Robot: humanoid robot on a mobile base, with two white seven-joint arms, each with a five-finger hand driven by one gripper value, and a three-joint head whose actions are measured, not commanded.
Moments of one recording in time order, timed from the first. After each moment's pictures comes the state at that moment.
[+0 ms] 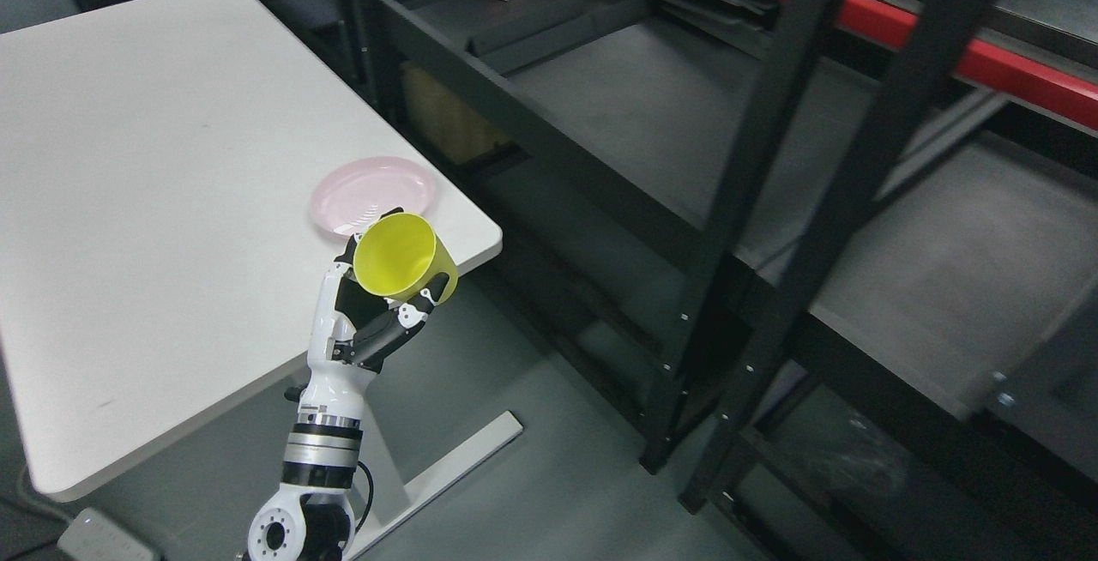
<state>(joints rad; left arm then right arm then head) -0.17 0.00 -0.09 -1.66 0.34 -0.27 -0.05 0.00 0.00 0.00 -0.24 0.00 0.09 -0.12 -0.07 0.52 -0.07</state>
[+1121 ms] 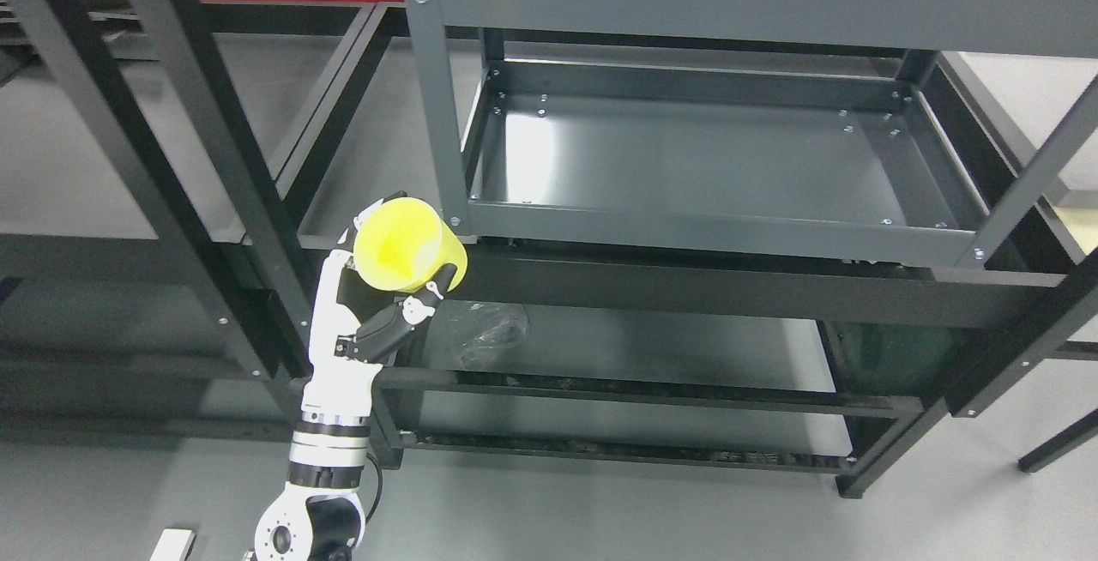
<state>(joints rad) -0.17 0.00 -0.14 -1.70 0.34 -0.34 -0.04 0.00 0.00 0.00 -0.24 0.00 0.09 -0.12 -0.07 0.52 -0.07</state>
